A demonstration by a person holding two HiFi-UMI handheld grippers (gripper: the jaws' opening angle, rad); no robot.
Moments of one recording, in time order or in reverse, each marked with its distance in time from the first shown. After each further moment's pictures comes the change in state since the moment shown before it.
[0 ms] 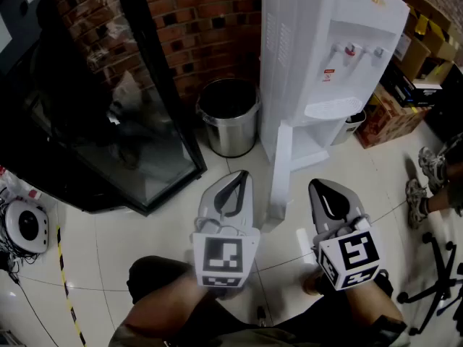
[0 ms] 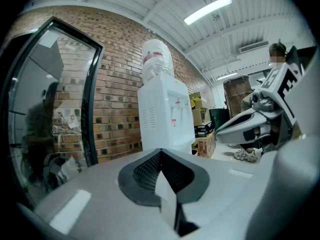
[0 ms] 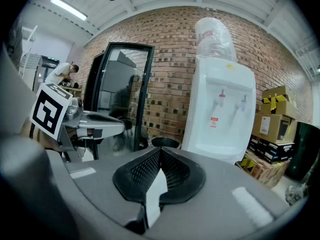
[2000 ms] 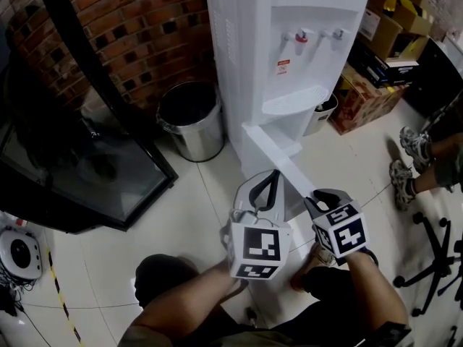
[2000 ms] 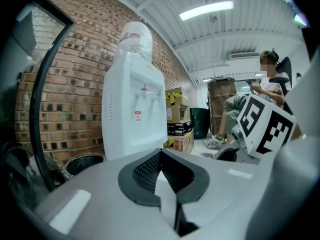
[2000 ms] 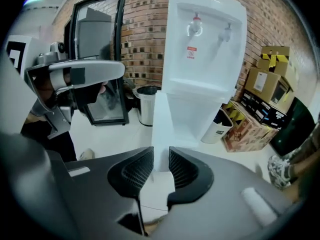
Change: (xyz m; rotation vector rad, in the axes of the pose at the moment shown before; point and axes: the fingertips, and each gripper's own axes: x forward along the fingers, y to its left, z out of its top) left arm 0.081 -0.137 -0.006 -0.027 0.057 -0.233; right arm -0.008 -0.092 -0.162 0.087 0.558 -0.029
